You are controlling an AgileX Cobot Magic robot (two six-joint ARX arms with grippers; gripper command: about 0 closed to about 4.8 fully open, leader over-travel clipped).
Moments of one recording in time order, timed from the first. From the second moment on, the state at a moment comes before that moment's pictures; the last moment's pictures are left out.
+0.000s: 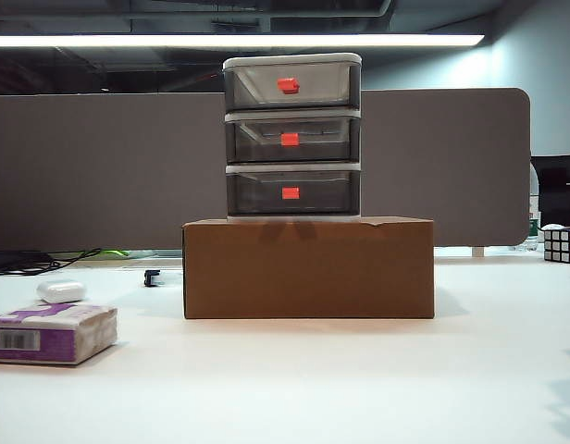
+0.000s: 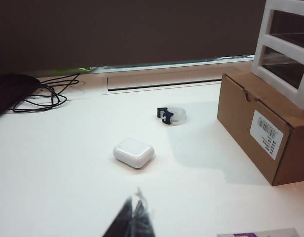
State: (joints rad) left arm 0.14 0.00 0.00 -0.06 0.33 0.05; right arm 0.00 0.00 0.01 -0.09 -0.20 0.05
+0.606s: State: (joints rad) left arm 0.14 0.00 0.00 -0.06 0.53 -0.31; right arm 0.00 0.00 0.01 -0.09 -0.38 0.18
